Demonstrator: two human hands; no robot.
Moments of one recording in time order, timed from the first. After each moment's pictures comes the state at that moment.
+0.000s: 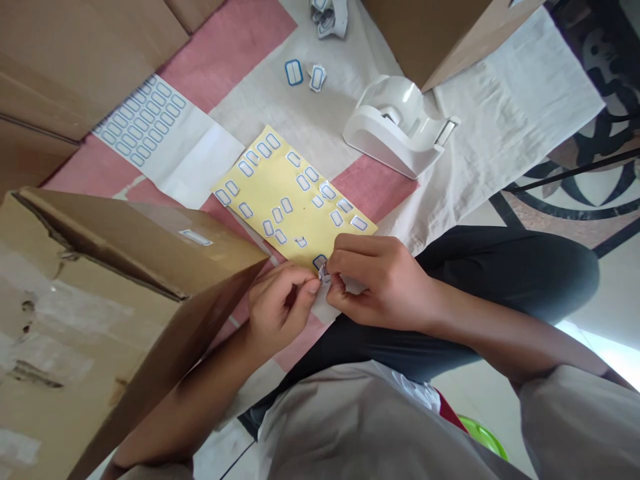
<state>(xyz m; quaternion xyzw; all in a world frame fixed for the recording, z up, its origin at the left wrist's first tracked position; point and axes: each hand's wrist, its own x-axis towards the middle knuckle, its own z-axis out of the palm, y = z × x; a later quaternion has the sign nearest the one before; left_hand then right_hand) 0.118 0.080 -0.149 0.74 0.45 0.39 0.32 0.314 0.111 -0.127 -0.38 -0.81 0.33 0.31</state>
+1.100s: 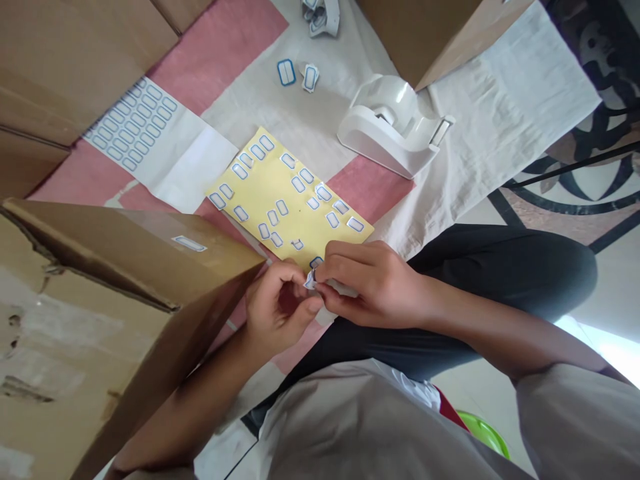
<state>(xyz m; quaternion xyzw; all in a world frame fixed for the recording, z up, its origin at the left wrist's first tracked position) 0.115 0.078 -0.155 0.67 0.44 0.42 0.43 0.318 0.115 -0.134 -0.31 -0.81 0.36 0.34</state>
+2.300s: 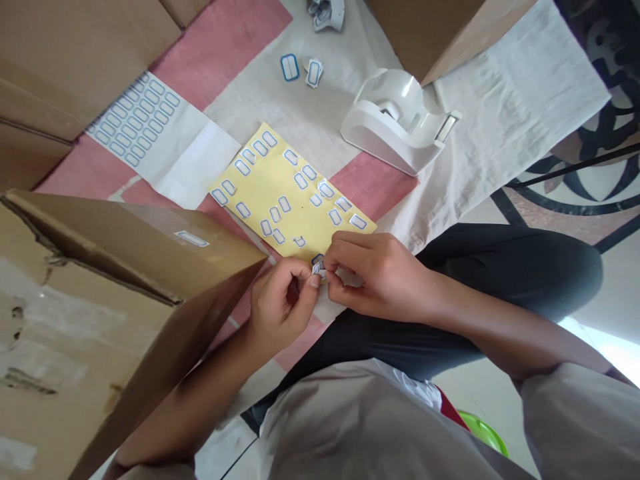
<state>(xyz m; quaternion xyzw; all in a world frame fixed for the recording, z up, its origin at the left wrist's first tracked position) 0.118 0.077 -0.152 0.70 0.50 0.35 0.37 0.321 0.120 -0.130 -0.35 -0.80 0.40 0.28</state>
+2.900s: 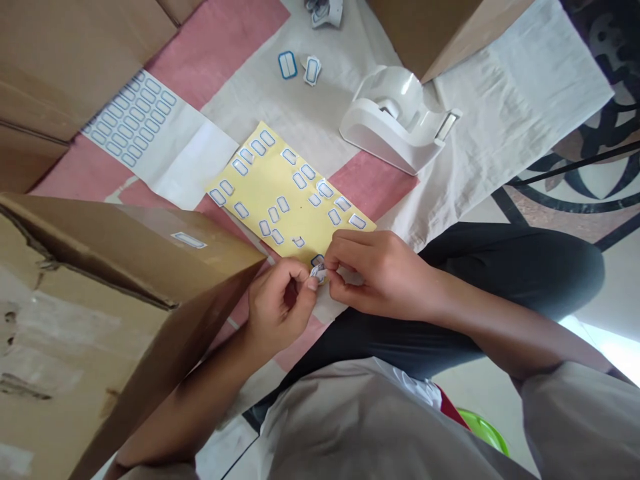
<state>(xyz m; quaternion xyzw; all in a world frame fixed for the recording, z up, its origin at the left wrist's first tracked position) 0.119 0.079 -0.150 0.70 0.50 0.35 0.37 0.324 0.123 -0.127 -0.36 -0.80 0.41 0.26</state>
